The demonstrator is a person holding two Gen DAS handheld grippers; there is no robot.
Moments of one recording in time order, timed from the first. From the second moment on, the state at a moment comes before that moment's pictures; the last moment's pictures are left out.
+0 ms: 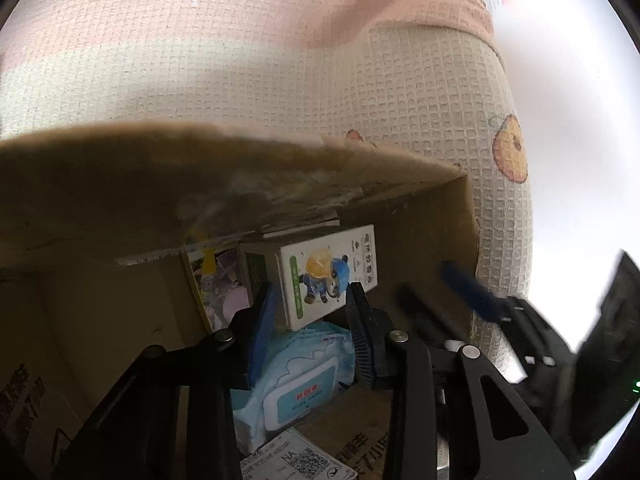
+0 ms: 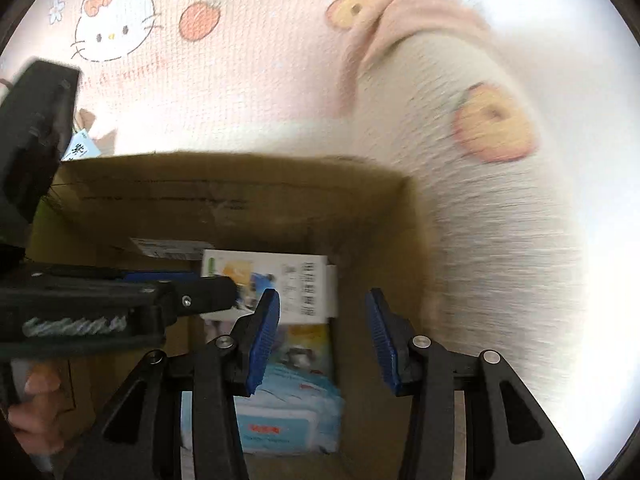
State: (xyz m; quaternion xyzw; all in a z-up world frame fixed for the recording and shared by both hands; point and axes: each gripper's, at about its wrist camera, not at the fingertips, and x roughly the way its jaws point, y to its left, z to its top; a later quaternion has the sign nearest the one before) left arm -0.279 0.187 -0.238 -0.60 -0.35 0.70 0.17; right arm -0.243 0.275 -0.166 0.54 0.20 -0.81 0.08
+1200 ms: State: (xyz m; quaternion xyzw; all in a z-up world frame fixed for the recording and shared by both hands) left arm -0.227 0.185 -0.148 -0.56 -0.23 0.78 0.16; right arm -0.149 0.299 -0.118 0.51 0.05 -0.86 0.07
